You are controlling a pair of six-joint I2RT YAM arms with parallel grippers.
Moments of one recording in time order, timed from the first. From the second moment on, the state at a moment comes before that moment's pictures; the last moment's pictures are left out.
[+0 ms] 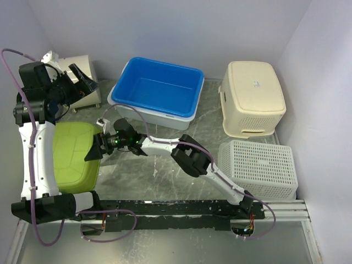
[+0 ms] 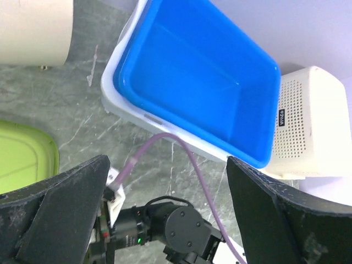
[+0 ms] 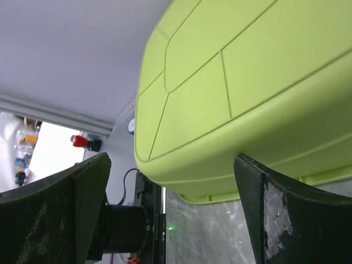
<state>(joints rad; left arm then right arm) 0.17 1.25 1.58 -0.81 0.37 -0.44 1.06 2.53 1.91 0.46 -0.67 0.81</state>
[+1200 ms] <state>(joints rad) -0.17 1.17 1.06 -0.69 0.17 -0.48 0.59 2.13 2.10 -0.69 -0.34 -0.34</state>
